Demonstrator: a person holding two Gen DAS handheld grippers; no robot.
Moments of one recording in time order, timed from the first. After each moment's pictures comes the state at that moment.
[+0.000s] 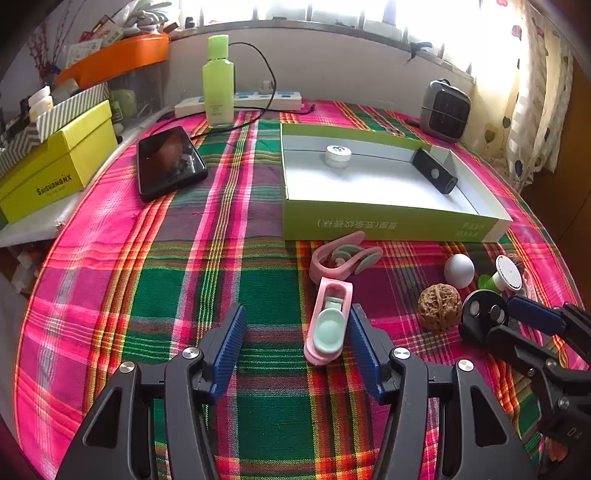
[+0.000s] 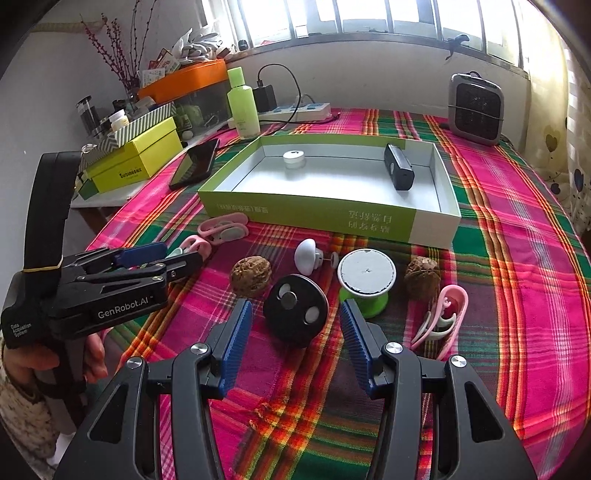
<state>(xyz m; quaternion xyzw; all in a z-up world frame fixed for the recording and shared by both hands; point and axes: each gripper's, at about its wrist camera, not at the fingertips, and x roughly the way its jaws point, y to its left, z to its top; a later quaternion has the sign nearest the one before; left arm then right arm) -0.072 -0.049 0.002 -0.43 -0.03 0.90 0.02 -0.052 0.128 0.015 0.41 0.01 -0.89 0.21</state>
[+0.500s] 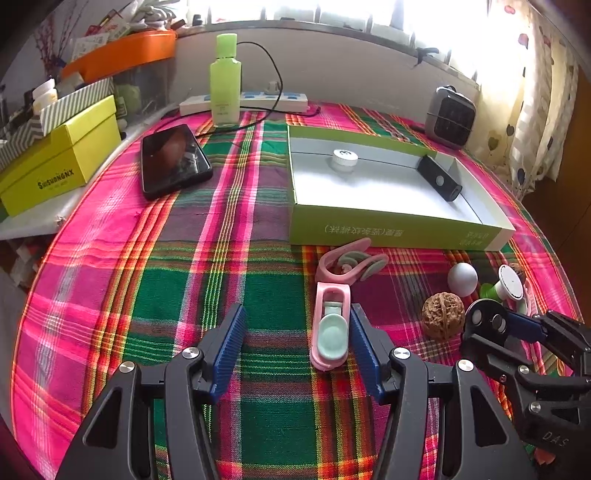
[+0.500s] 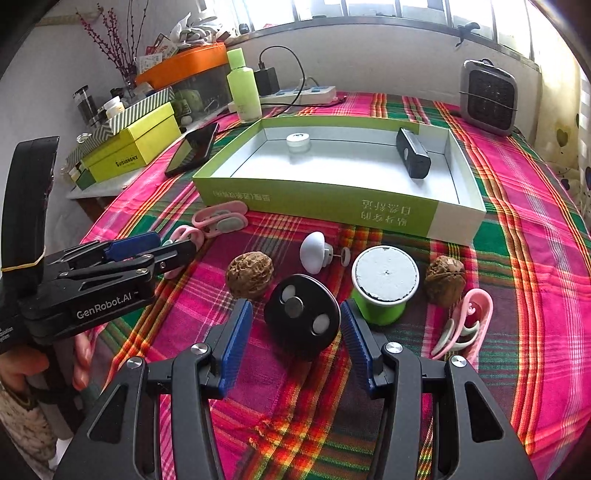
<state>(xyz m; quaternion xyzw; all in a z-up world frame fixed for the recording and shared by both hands) -0.075 -0.056 0.002 -0.42 -0.04 0.90 0.02 -0.067 0.121 0.004 0.43 0.01 -0.88 0.22</state>
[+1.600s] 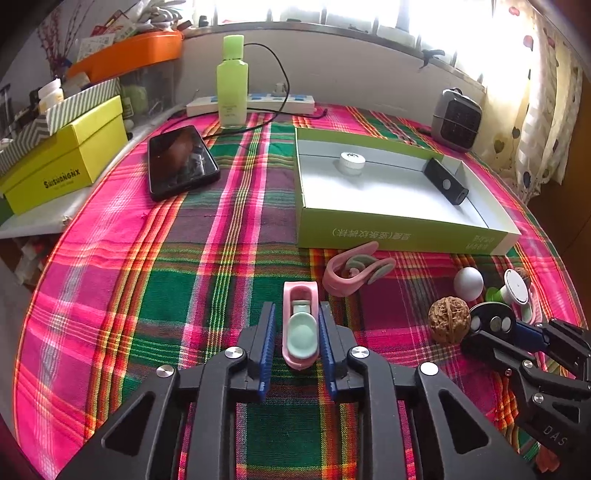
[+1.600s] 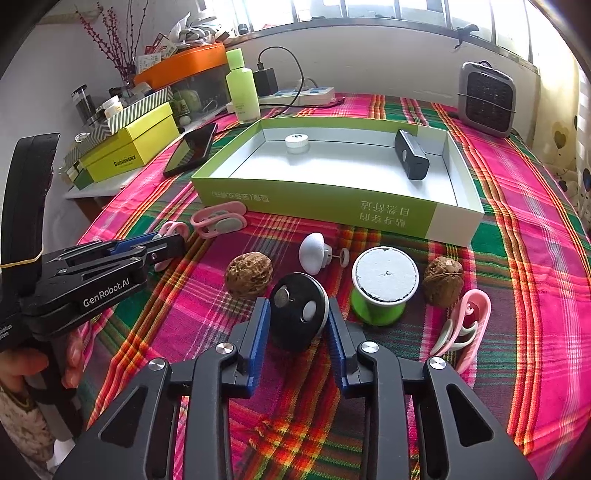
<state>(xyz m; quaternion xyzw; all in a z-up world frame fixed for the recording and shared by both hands) -0.076 -0.058 0.003 -0.42 -0.04 0.91 0.00 -0.067 0.120 0.005 0.43 0.02 -0.88 0.21</state>
